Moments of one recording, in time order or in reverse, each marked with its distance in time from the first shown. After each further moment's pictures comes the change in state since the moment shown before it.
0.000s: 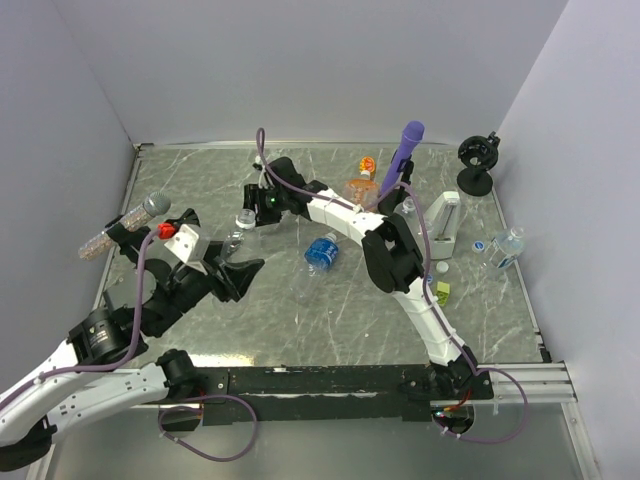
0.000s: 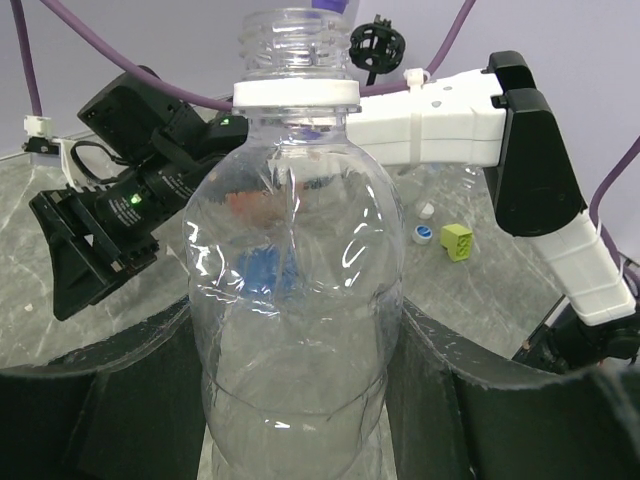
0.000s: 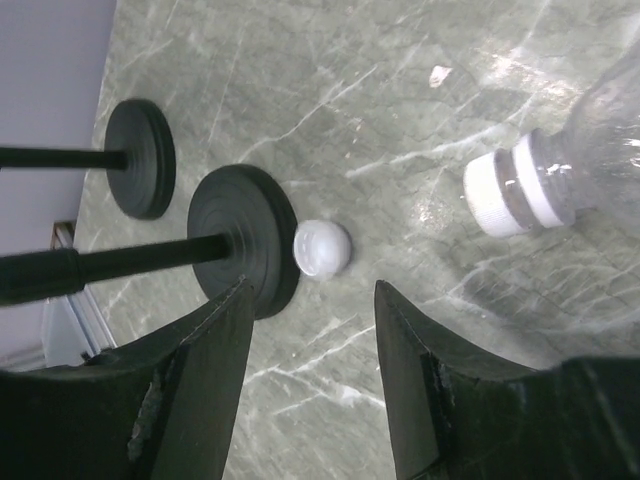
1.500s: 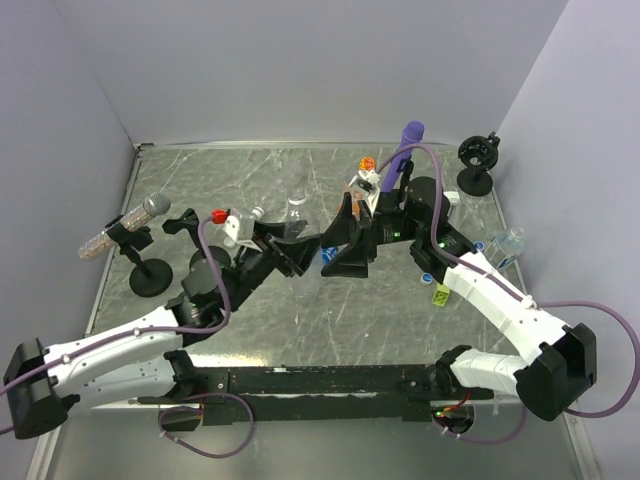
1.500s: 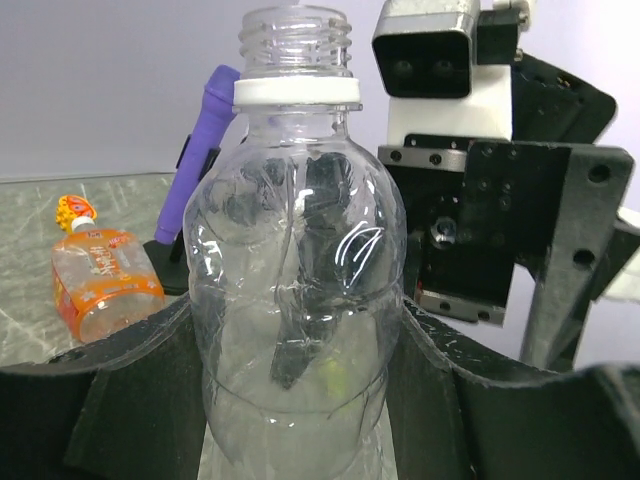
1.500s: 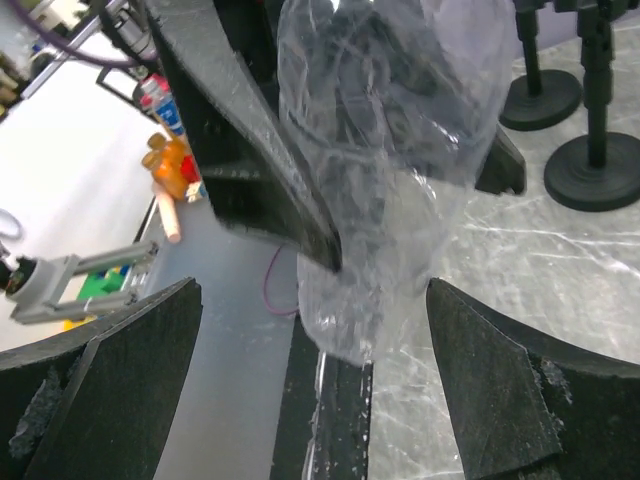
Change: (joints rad) left arm -0.001 0.369 -0.246 0.930 0.068 -0.225; right arm -0.188 -1.297 -1.140 0.470 -0.736 -0.142
